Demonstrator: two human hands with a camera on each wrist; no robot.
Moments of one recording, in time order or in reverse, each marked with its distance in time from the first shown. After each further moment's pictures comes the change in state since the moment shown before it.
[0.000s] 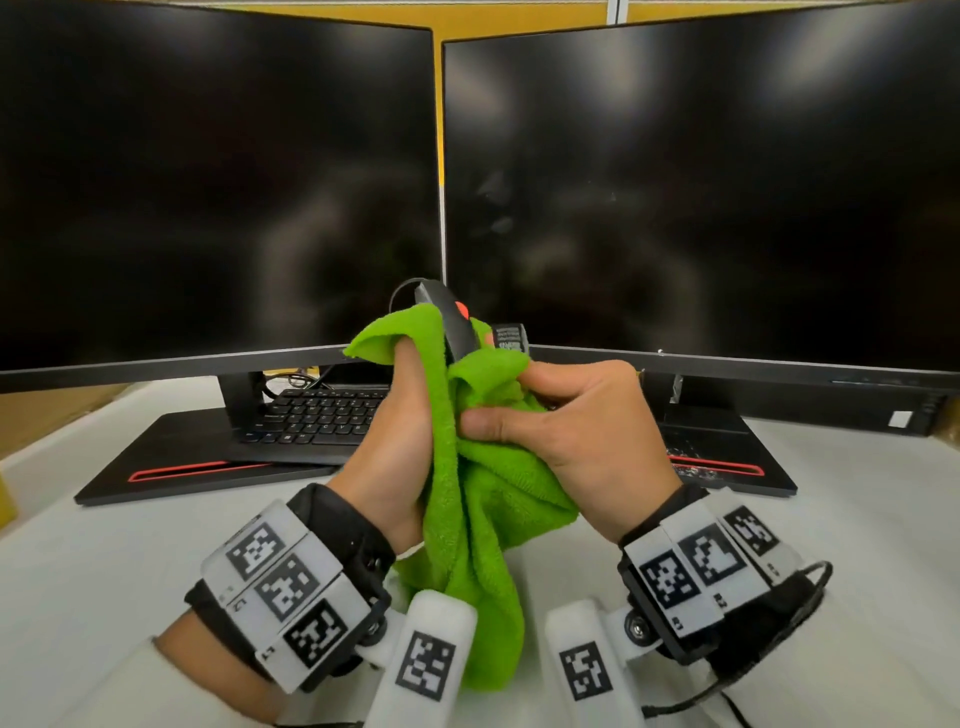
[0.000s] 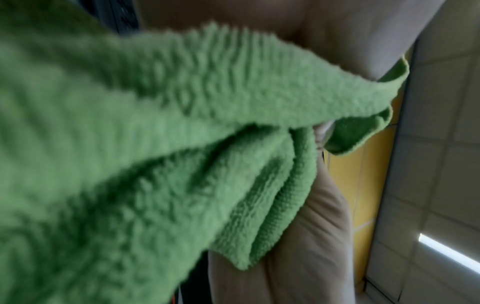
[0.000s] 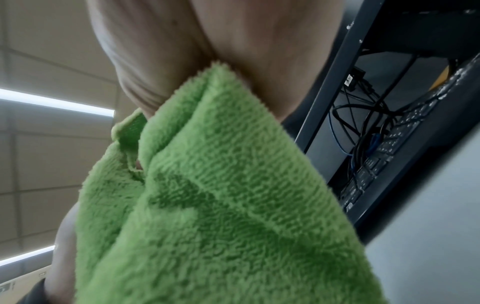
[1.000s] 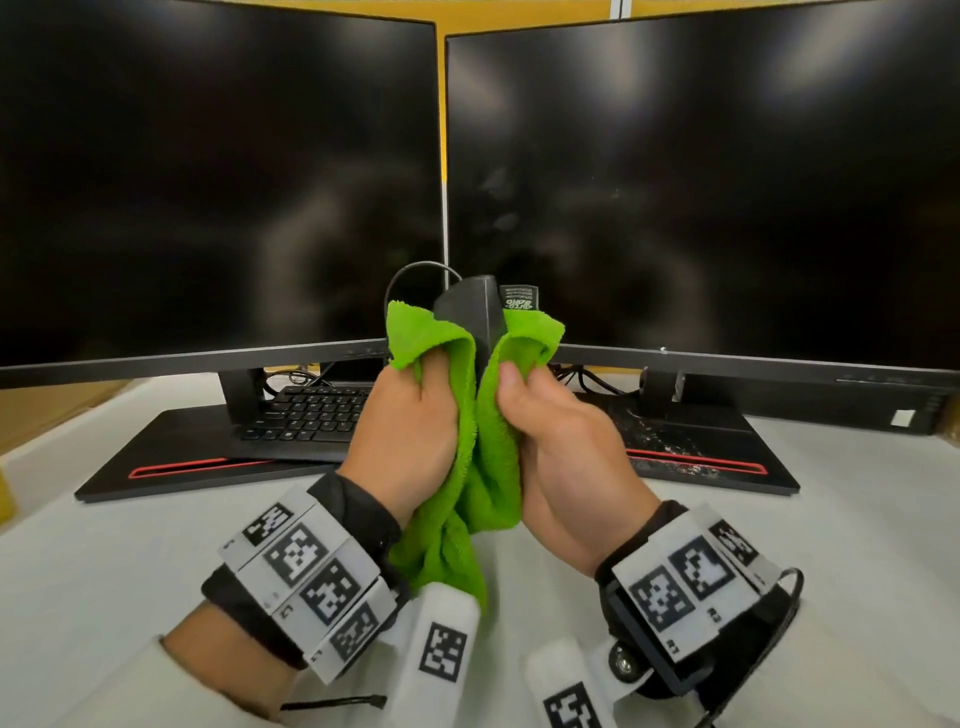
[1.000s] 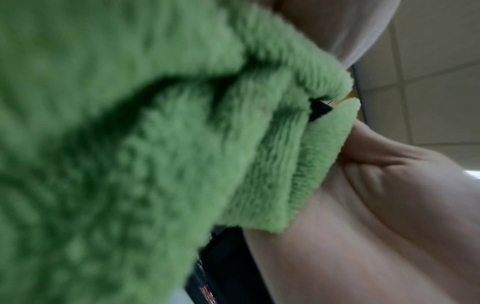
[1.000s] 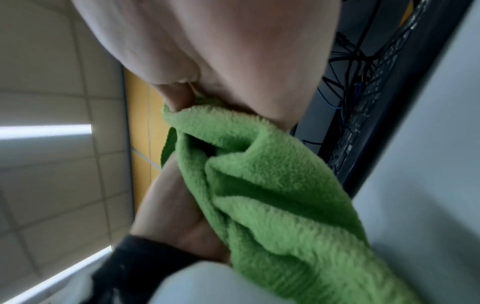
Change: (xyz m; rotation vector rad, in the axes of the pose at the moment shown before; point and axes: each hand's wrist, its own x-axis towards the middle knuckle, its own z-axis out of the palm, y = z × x) left_hand 0.005 0.004 -0.003 0.717 0.324 0.481; right_hand -0.002 0.012 0.028 0.528 0.025 0.252
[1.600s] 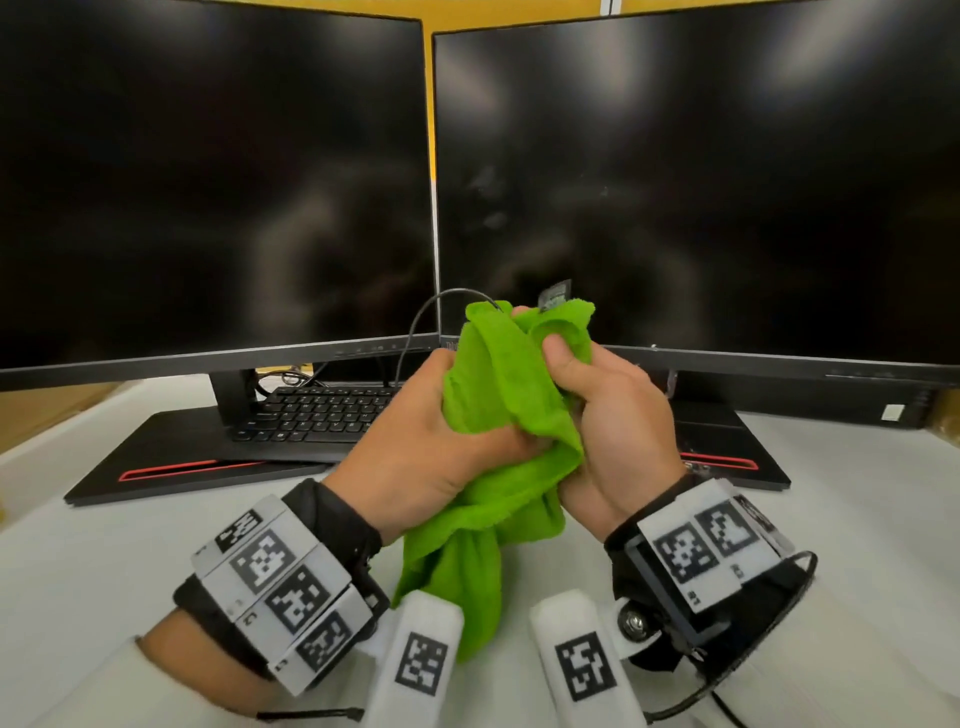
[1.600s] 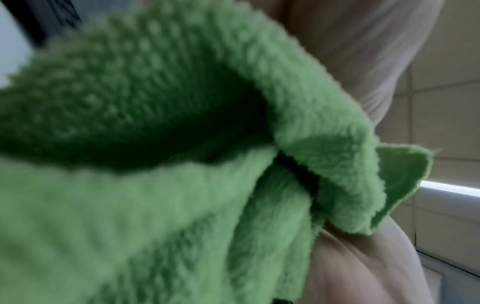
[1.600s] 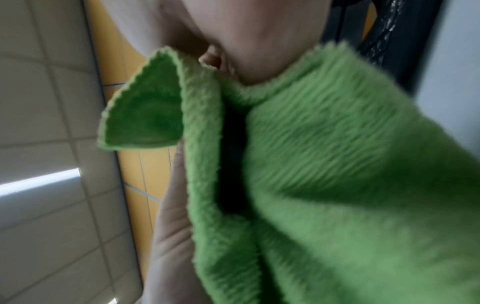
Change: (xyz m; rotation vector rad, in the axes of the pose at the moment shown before) left_hand -0.008 -0.016 0.002 -0.228 -0.371 -0.079; right_hand 0.005 -0.025 -0.021 0.032 0.235 -0.100
